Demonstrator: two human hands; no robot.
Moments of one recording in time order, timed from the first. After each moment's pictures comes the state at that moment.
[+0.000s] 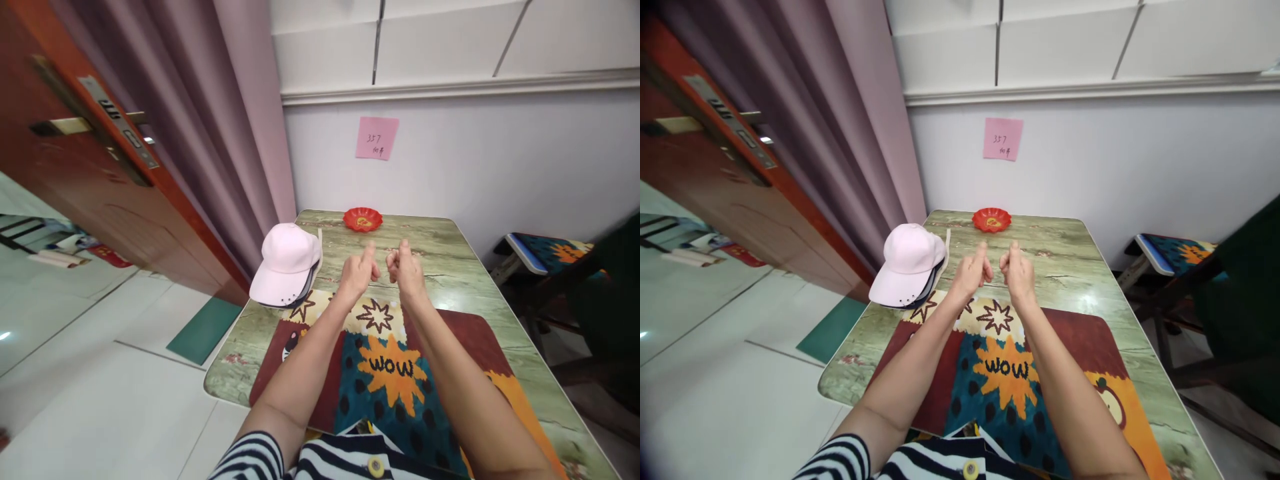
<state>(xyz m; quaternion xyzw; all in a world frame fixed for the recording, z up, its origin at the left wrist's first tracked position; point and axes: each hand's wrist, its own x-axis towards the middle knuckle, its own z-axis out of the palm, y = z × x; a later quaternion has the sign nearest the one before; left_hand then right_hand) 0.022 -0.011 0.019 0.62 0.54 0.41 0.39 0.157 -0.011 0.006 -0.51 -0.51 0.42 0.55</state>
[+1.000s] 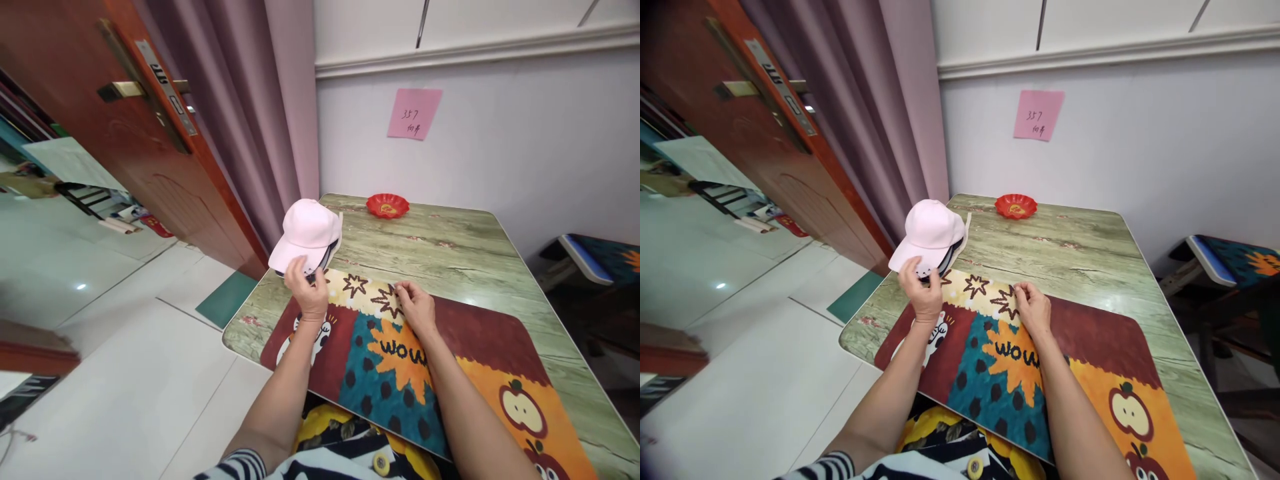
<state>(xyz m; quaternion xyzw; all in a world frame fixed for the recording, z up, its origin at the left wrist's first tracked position) -0.084 -0.091 -0.090 0.48 0.60 0.61 -0.16 0.179 -0.060 -0.133 -0.63 -0.60 0.29 0.39</state>
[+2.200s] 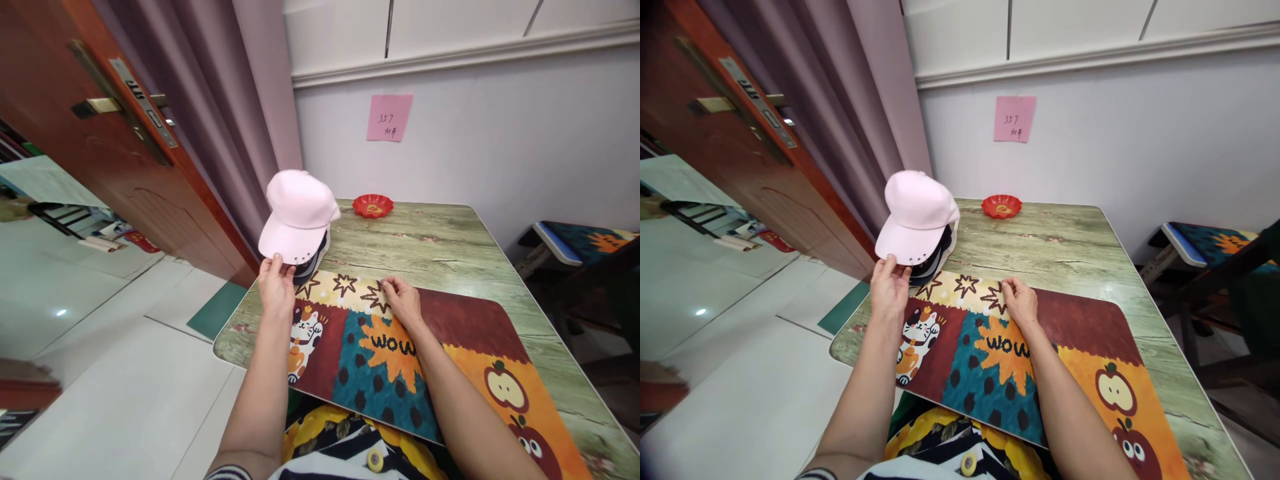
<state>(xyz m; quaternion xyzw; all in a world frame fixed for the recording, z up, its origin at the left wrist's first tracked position) -0.105 -0.087 -0.023 0.18 0.41 0.82 0.35 0.177 -0.057 -0.136 -0.62 -0.61 0.28 0.40</state>
